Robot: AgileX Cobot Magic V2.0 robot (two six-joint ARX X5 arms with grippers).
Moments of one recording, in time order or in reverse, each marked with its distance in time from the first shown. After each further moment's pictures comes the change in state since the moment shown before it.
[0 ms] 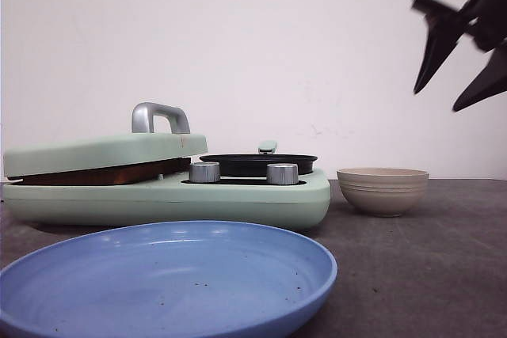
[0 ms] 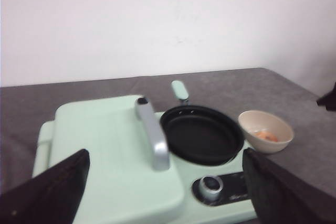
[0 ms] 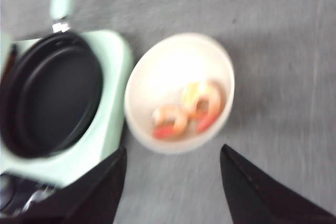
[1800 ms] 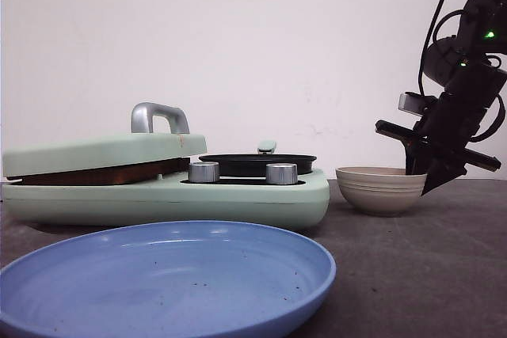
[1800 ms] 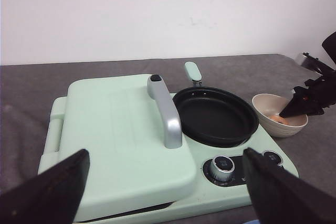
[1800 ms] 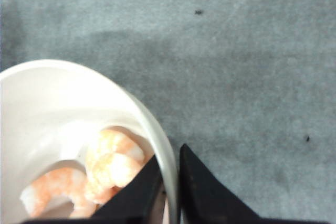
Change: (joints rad) left arm 0.000 -0.018 -0.030 -0.027 -0.025 0.000; right arm -0.022 0.548 0.307 -0.003 0.000 -0.115
